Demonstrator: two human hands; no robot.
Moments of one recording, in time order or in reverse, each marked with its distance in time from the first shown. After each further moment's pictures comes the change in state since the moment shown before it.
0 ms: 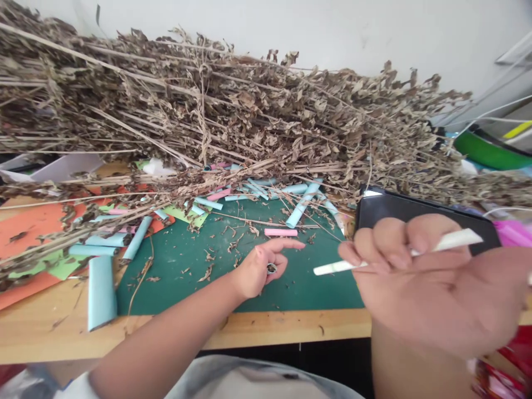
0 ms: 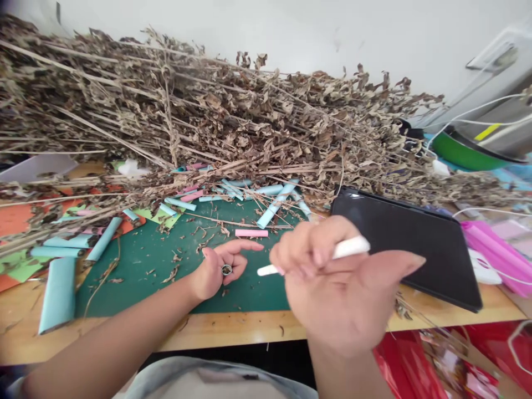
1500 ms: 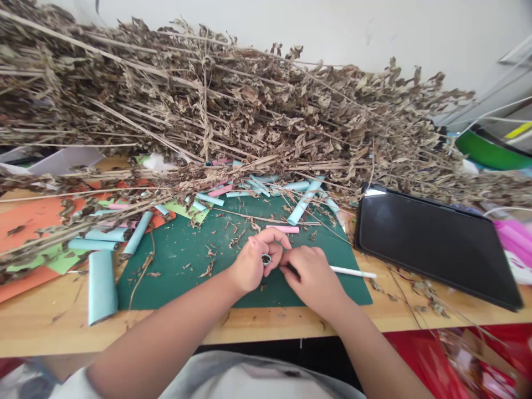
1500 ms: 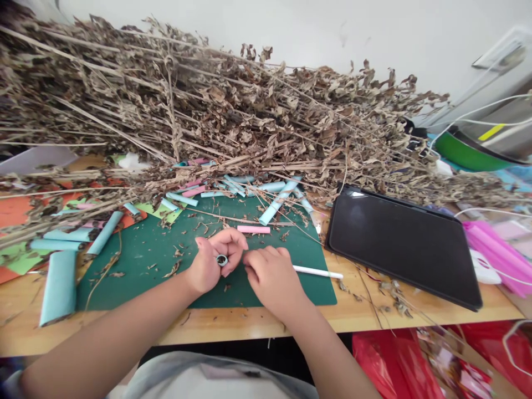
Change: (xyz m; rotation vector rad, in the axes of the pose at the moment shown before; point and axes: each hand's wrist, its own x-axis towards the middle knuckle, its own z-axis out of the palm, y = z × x) left_hand 0.001 -0.002 0.000 -0.104 0.192 0.138; right_hand -0.022 0.085 -0.034 -1.457 -0.566 -0.087
